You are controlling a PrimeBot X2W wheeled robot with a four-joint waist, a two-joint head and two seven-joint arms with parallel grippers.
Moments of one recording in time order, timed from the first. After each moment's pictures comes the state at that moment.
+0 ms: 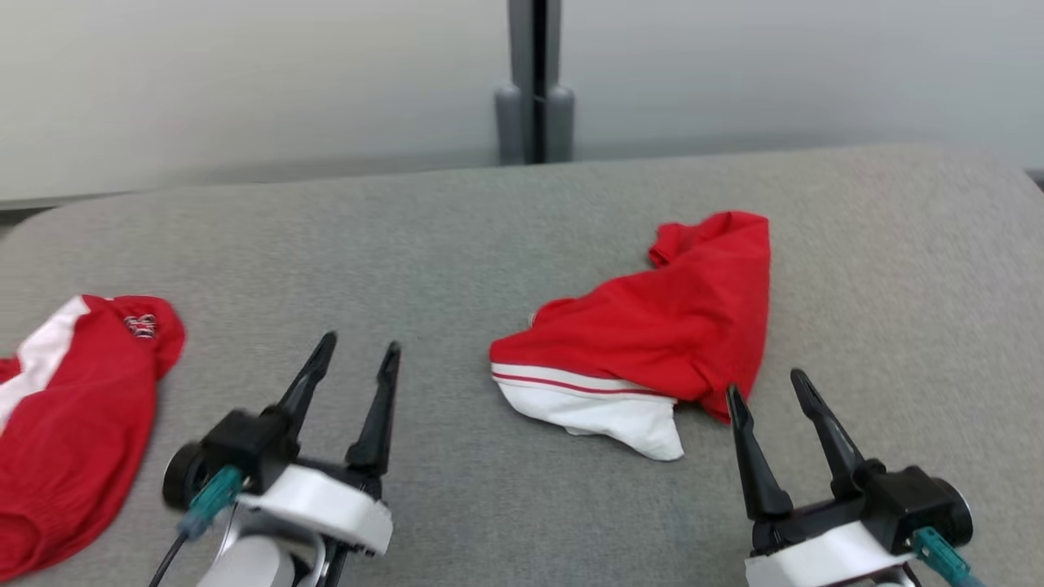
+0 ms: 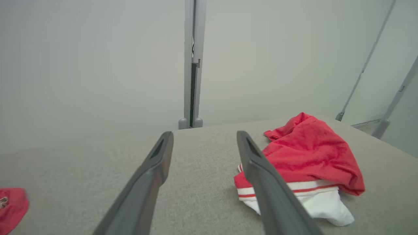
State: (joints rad) left arm -0.27 0.32 -0.56 0.18 -0.57 0.12 -0.26; right arm -0.05 -0.05 0.20 0.15 0.14 0.13 -0.26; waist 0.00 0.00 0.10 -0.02
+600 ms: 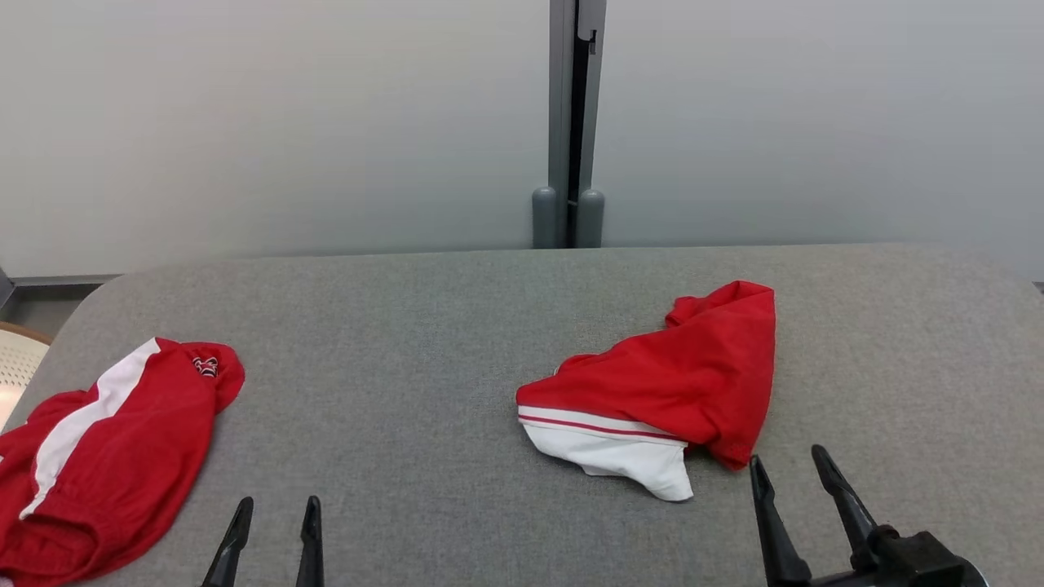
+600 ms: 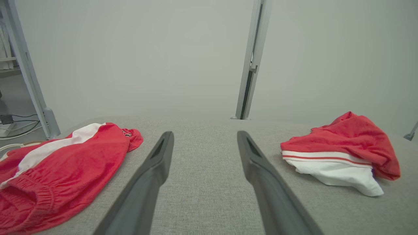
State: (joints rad) left arm 0.24 0.06 -0.04 0.05 -0.21 -0.03 -0.26; right arm 0.09 -0.05 0.16 0.16 0.12 0.13 -0.26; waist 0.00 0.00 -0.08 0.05
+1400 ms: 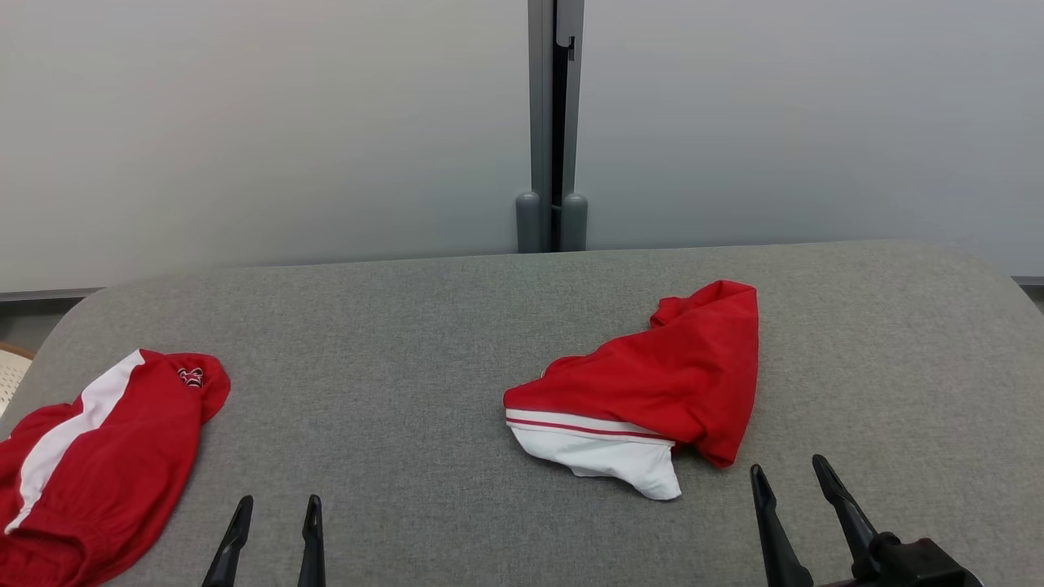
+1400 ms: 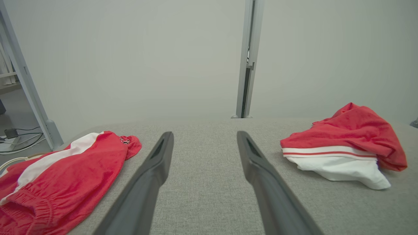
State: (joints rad) left arm 0.24 0.05 -0.04 0.06 -0.12 0.00 -0.26; right arm 0.12 -0.05 0.16 0.18 0.13 0.13 -0.26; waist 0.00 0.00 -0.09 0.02
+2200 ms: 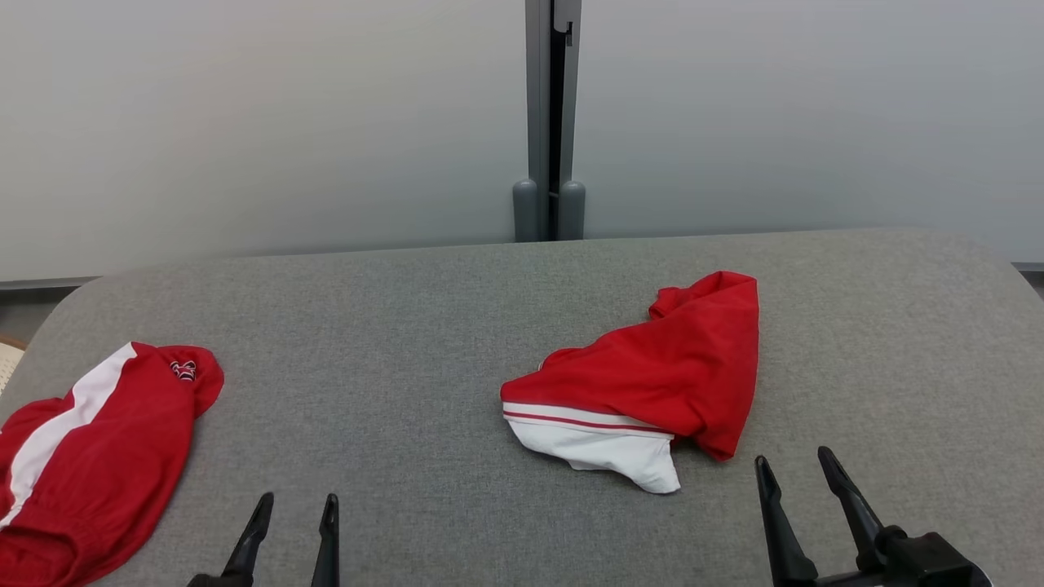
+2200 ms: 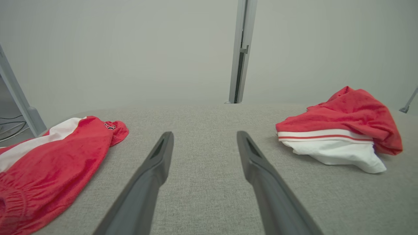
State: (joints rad) left arm 0.19 0.05 -0.04 0.16 -0.13 -0.05 -0.26; right arm 0.11 -0.05 0.15 0.17 0.13 0.13 -0.26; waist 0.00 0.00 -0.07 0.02
